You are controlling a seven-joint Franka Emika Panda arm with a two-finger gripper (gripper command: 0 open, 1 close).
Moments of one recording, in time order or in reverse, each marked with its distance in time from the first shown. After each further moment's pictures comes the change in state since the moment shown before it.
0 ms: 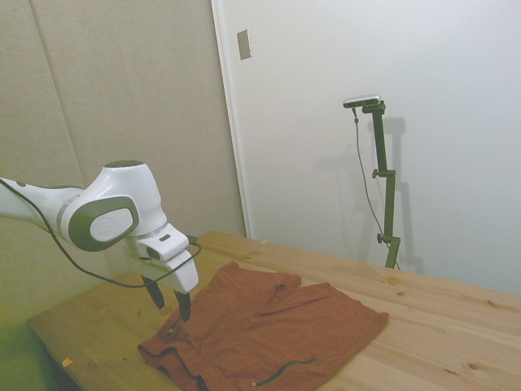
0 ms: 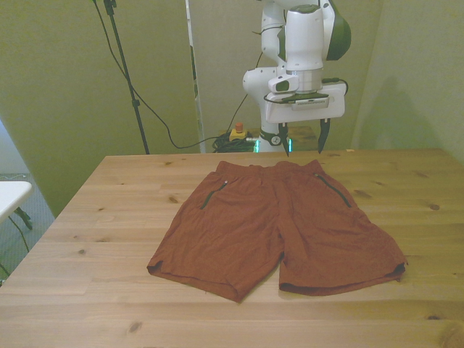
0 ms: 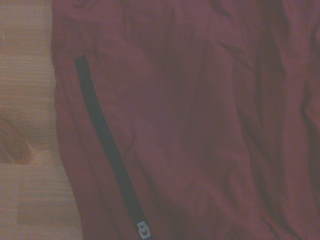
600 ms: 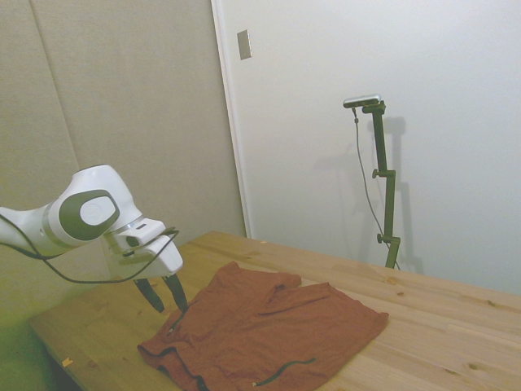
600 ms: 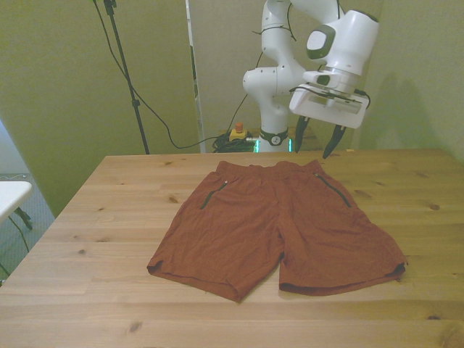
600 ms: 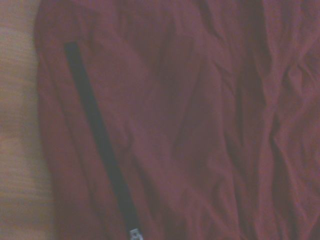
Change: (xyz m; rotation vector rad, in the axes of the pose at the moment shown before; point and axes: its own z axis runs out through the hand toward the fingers) arm -0.084 -0.059 0.019 -0.262 0.349 -0.203
